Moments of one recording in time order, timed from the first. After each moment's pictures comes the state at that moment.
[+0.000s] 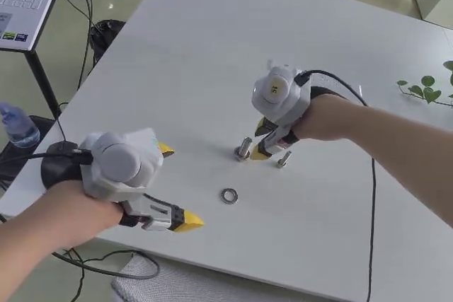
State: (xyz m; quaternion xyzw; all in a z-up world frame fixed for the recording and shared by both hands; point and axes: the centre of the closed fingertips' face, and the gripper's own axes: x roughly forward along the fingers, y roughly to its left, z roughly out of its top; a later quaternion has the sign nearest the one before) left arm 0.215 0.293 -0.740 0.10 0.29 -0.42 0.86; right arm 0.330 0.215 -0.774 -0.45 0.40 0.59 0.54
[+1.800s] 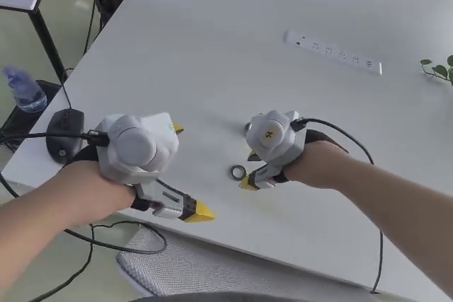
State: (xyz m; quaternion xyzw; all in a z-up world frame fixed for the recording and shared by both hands) left arm 0.214 0.289 -0.770 0.10 0.31 -0.42 0.85; right arm 0.273 0.221 -0.866 -0.41 0.41 0.59 0.56
